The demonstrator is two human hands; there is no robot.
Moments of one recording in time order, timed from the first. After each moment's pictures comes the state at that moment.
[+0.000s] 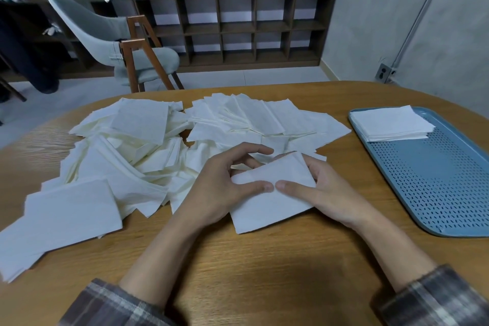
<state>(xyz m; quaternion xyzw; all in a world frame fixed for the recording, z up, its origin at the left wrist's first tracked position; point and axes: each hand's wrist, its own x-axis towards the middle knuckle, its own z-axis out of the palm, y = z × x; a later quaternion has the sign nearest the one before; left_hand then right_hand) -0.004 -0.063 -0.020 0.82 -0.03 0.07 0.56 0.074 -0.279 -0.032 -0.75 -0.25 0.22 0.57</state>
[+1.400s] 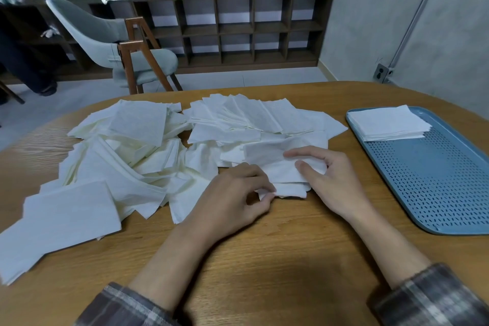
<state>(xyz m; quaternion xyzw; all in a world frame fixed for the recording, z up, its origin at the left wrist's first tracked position) 0.004 -0.068 -0.059 0.94 -0.16 0.16 0.27 0.089 -0.284 -0.045 -0.80 -0.24 0.01 0.55</state>
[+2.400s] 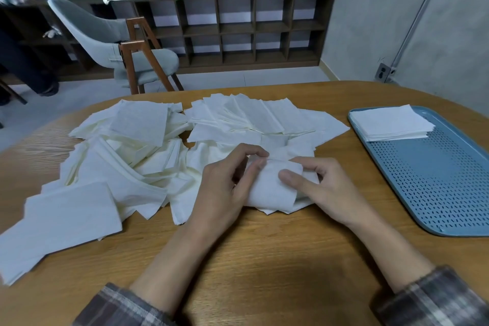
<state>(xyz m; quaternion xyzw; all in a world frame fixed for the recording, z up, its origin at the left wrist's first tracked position) -0.004 -0.080 -0.035 0.84 -0.03 0.26 0.47 0.076 -0.279 -0.041 -0.72 -0.30 0.13 0.62</state>
